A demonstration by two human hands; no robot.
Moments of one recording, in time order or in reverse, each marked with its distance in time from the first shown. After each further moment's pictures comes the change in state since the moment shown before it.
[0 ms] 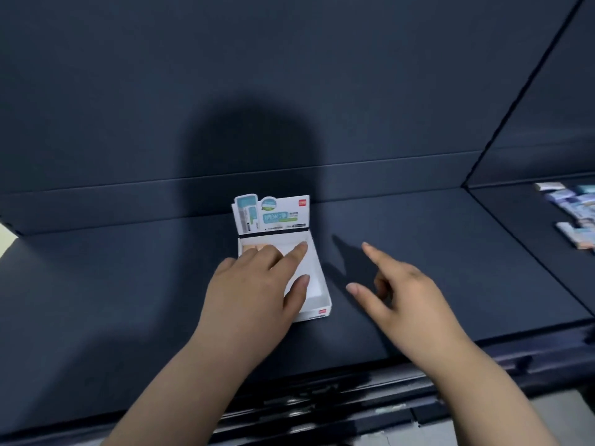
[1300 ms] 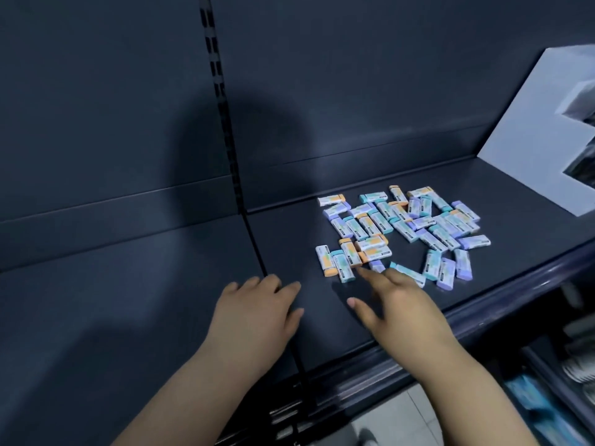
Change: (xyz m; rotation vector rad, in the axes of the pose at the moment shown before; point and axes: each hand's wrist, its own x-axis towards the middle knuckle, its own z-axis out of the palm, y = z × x) left_hand 0.170 0.352 0.166 0.057 -0.312 0.201; right_hand -0.019 0.342 -0.230 -0.263 -0.036 0.280
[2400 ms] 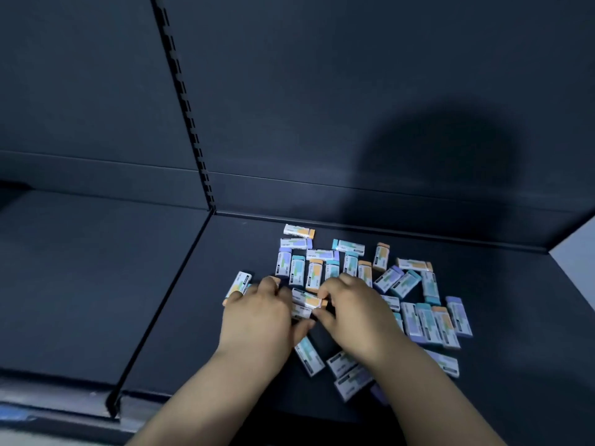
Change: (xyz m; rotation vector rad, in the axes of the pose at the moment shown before) left_hand 0.138 0.169 0.023 0.080 -0.123 -0.646; right_hand 0.151 0.145 -0.017 -0.019 -0.298 -0.556
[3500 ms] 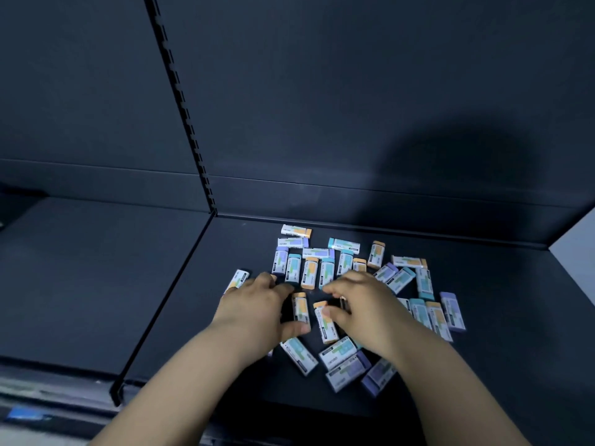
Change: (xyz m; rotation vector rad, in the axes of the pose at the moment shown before) left_hand 0.009 -0.004 -0.013 -0.145 -0.231 0.045; right_hand -0.012 0.020 -0.022 0.072 -0.077 -0.091
